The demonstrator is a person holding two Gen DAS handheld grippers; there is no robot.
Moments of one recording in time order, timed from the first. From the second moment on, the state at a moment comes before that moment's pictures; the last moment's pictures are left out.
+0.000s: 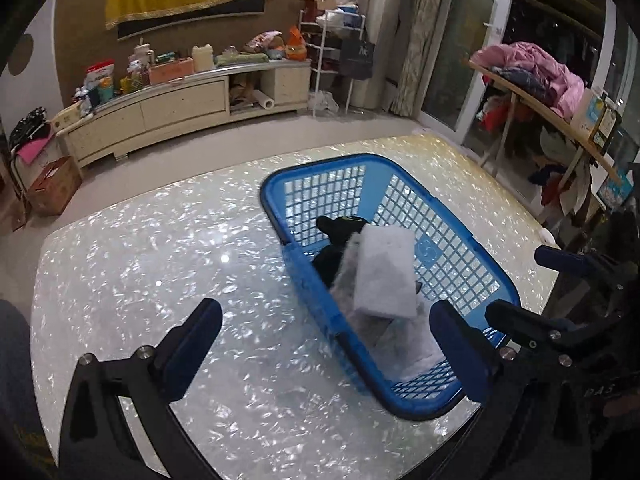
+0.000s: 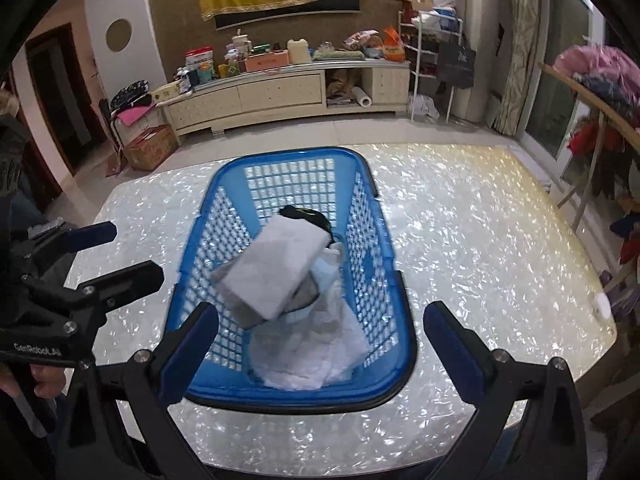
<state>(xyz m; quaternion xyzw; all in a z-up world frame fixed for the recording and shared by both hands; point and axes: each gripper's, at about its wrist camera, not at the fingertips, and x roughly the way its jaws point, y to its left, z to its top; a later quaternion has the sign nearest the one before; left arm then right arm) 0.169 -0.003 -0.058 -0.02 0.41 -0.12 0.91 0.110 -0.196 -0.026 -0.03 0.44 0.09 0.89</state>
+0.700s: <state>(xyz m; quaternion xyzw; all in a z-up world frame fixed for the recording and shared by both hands) 0.117 0.045 -0.046 -0.06 0.36 -0.12 0.92 0.082 -0.155 -0.008 -0.08 0.39 0.09 0.91</state>
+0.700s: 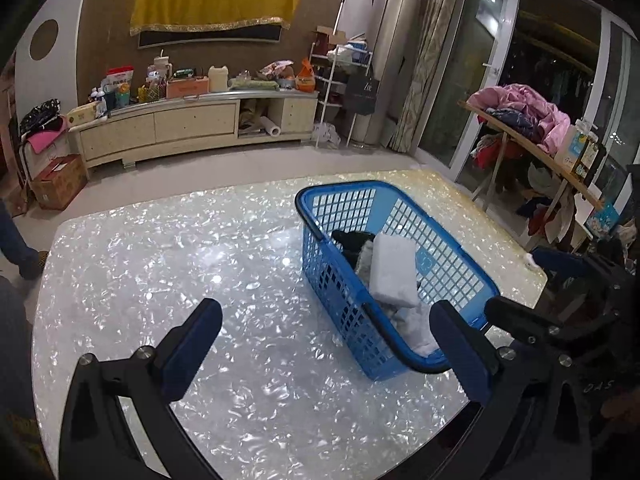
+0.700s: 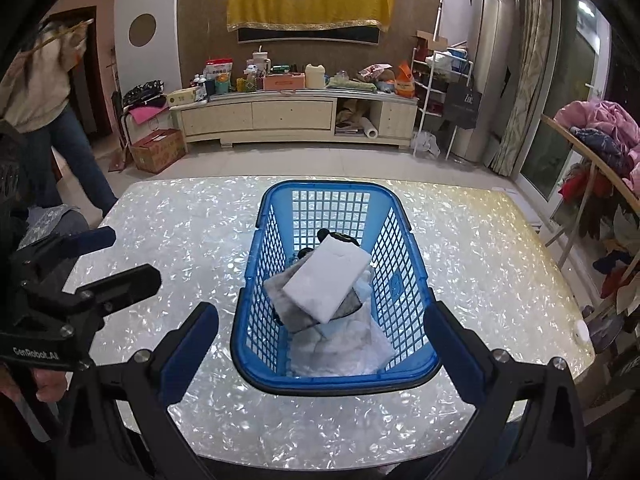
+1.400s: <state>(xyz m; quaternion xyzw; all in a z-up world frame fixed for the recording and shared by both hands) 0.108 0.038 -0.043 -0.04 0.35 -0.11 0.93 0.074 -0.154 -0.010 -0.08 0.38 0.08 0.92</state>
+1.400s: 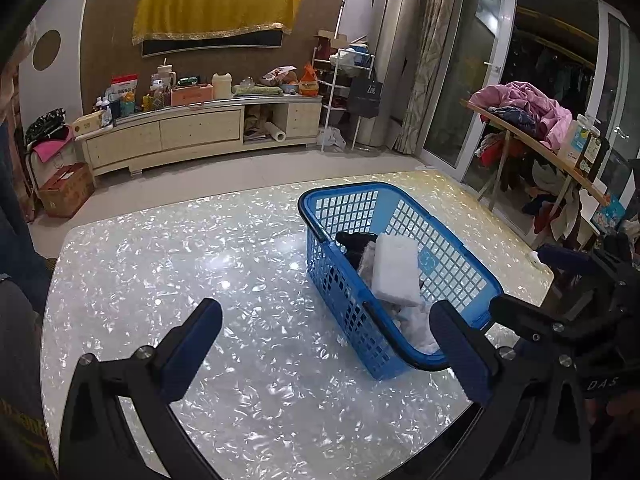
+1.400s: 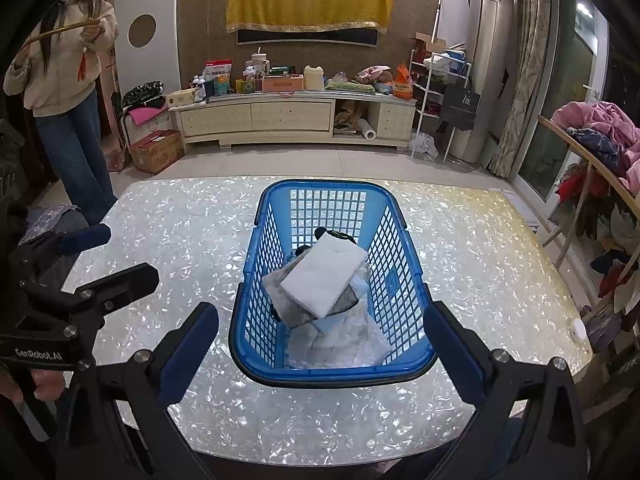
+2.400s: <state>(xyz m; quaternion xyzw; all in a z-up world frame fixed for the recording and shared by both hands) 0.110 0.027 -0.044 -0.04 0.35 -0.11 0.93 0.070 -0.154 -0.007 -0.09 0.38 0.07 0.92</state>
